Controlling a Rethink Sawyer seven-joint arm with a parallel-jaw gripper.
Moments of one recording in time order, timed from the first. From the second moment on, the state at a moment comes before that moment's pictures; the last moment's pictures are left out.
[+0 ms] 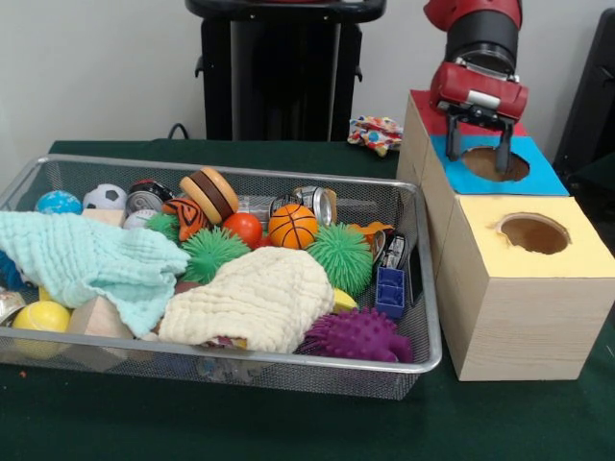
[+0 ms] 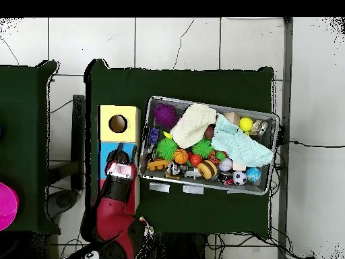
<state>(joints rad) 0.69 -0.21 -0.64 1.93 0.40 -0.89 2.14</state>
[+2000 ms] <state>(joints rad) -0.31 -0.55 0.03 1.53 -0.44 0.07 2.14</state>
